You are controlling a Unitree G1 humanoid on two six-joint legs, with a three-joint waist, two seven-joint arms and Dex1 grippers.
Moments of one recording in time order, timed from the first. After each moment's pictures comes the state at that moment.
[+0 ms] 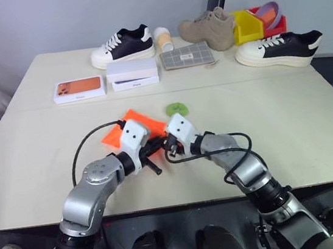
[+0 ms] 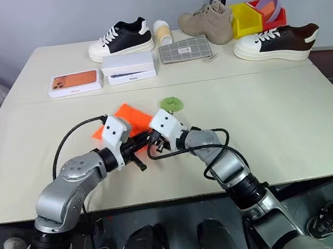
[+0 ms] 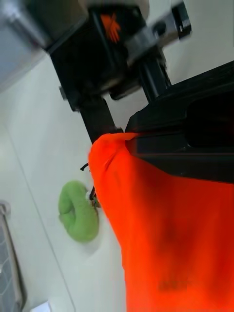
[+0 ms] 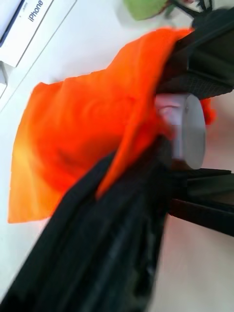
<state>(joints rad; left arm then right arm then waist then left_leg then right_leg) -0.28 0.38 -0.12 -0.48 -0.34 0.77 -0.53 -0.52 -0.22 0.38 -0.09 0.03 0.57 0.52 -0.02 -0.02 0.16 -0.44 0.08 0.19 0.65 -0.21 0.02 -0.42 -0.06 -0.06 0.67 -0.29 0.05</state>
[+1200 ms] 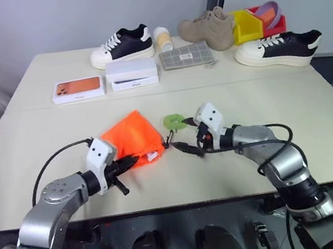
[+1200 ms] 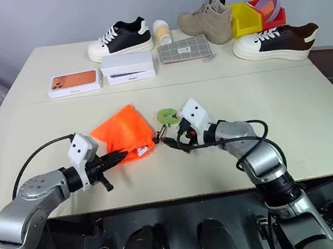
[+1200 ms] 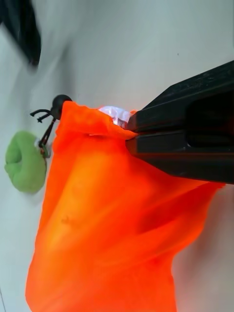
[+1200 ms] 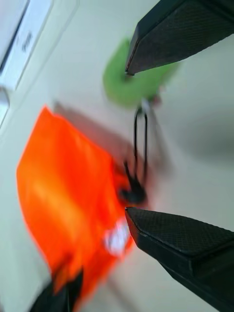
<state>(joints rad) -0.07 0.61 0.08 -0.47 -0.50 0.73 -0.71 -0.49 -0.41 0.20 -0.13 0.20 0.58 0.67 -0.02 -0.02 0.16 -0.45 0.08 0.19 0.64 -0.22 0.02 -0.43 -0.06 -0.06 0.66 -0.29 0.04</state>
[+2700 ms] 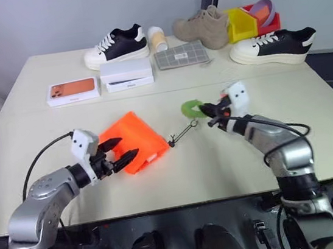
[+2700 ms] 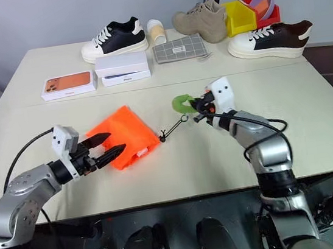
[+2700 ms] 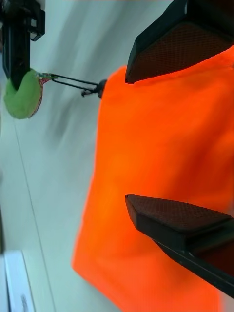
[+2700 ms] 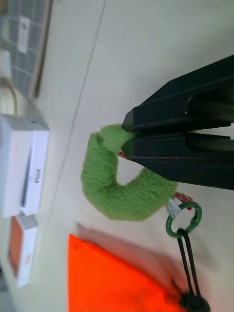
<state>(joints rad) -0.18 0.59 0.14 -0.34 -0.61 0.67 -0.75 -0.41 -0.35 -0.12 -0.22 0.32 0.70 0.51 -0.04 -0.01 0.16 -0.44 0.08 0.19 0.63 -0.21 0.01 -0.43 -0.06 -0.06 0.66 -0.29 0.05</state>
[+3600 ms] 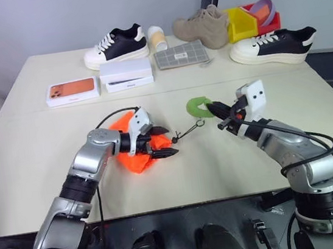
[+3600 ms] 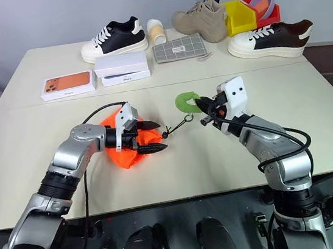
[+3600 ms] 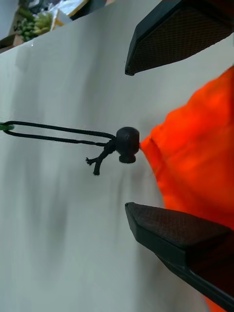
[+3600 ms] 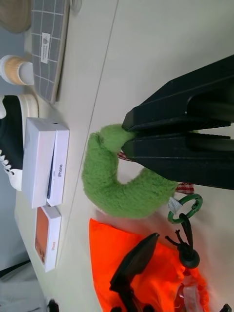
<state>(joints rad) -0.70 0.46 -0.28 0.29 -0.30 0.41 -1.17 -0.34 -0.36 -0.14 -0.39 0.42 0.74 0.44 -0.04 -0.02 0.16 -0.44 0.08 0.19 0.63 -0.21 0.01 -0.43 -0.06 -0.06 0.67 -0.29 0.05</state>
